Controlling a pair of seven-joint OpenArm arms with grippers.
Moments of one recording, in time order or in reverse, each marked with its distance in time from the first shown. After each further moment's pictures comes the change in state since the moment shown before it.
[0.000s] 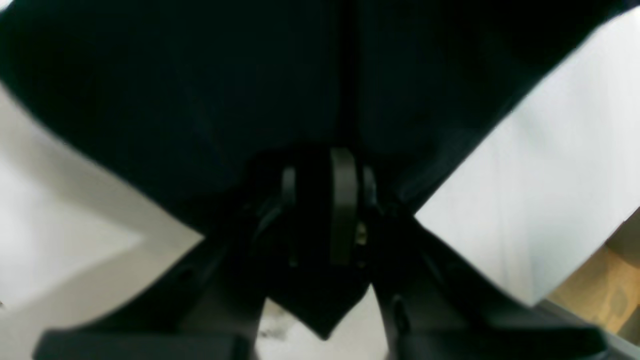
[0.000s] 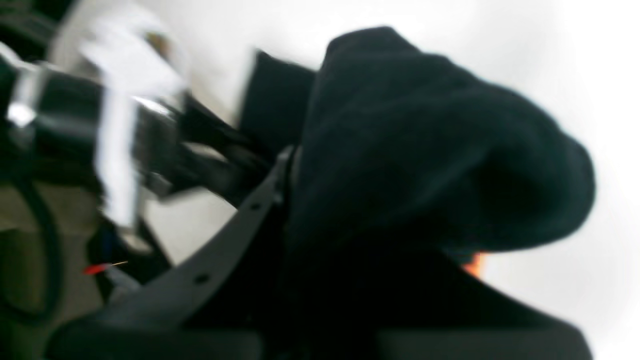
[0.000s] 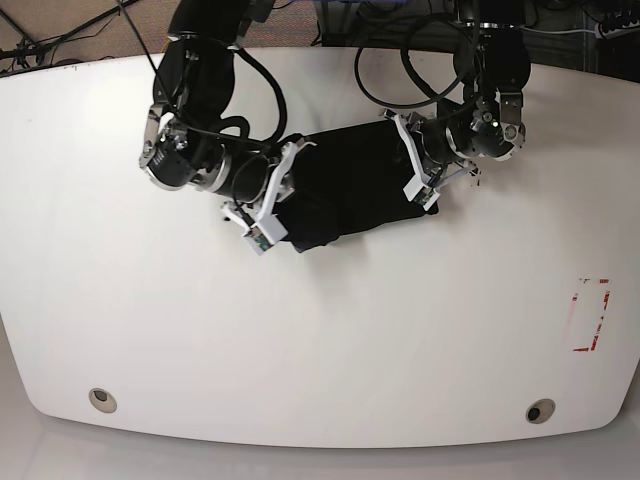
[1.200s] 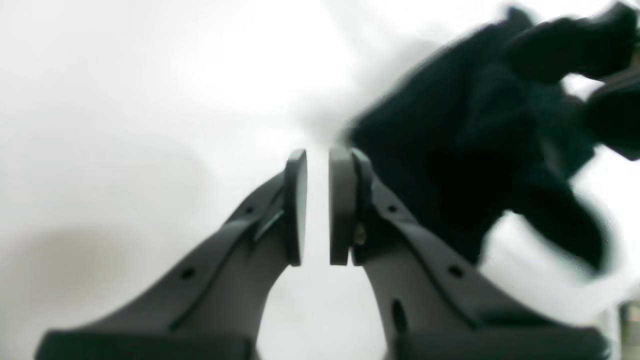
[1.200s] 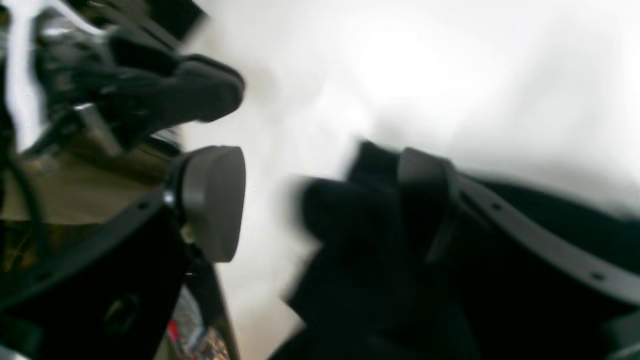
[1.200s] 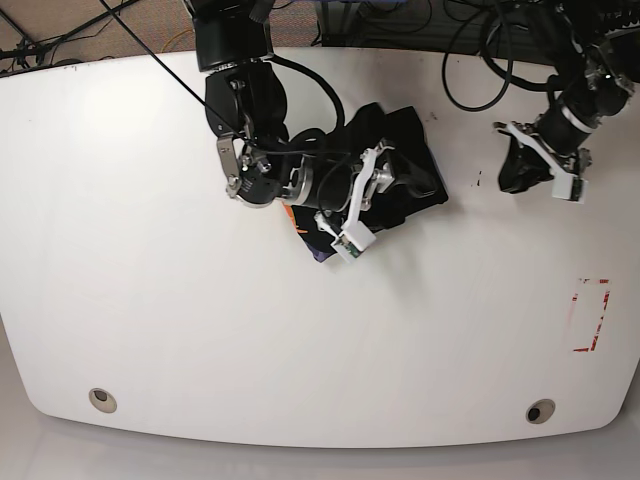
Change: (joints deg) left arm 5.7 -4.9 -34.4 11.3 -22.8 -7.6 -4.5; right arm 5.2 1.2 -21.9 -16.9 -0.1 -4.5 20.9
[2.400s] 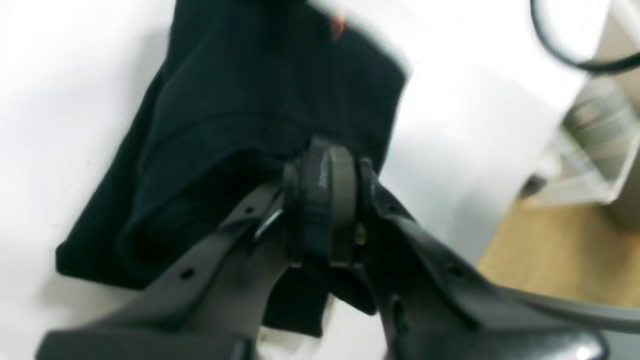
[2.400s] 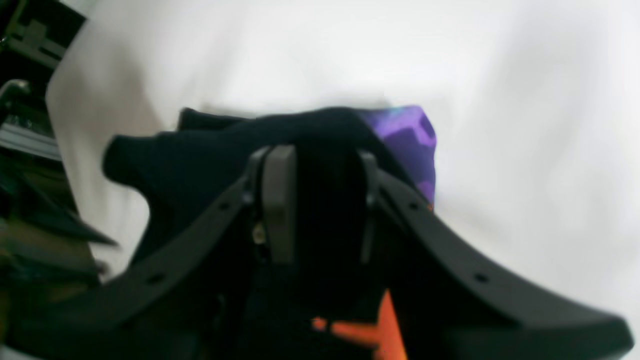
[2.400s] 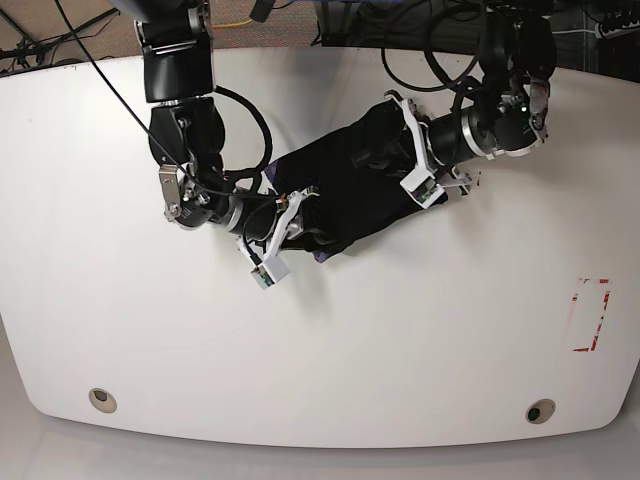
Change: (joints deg) left arm -3.6 -2.2 38.6 1.0 9.1 -0.1 -0.1; right arm 6.4 12.2 7.7 -12.5 -0.3 0.2 7.6
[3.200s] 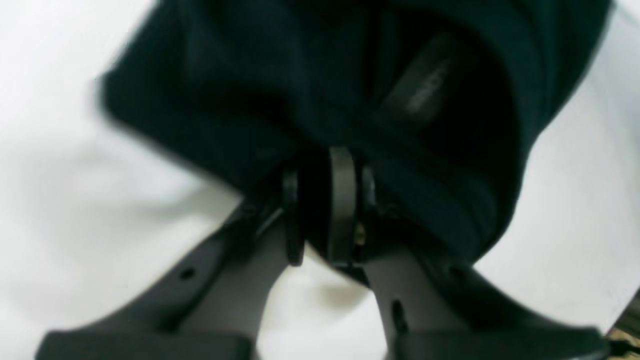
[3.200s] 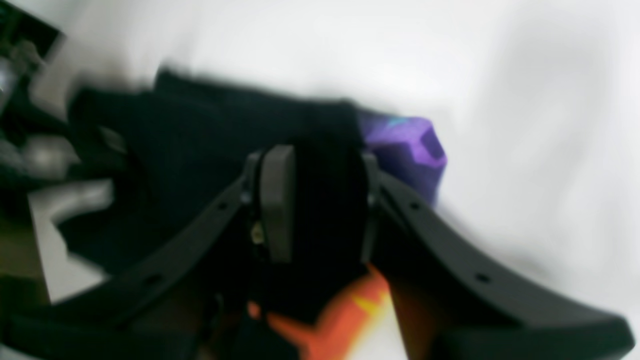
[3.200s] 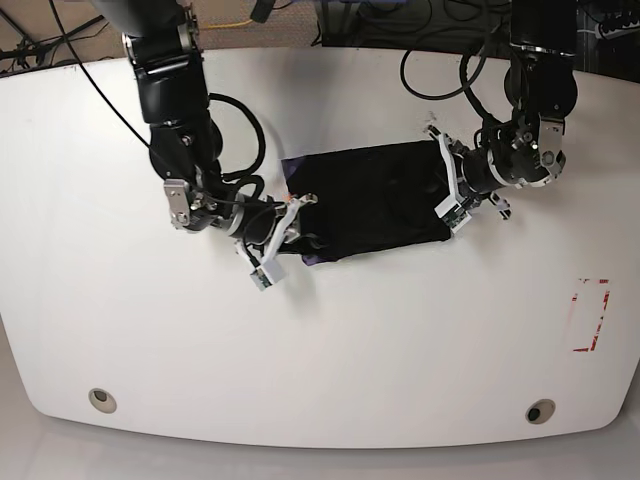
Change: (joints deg) left arm -7.6 -8.3 0.5 -13.0 12.2 0.1 -8.4; right arm 3.8 3.8 -5.9 -10.1 -3.5 0.3 10.8
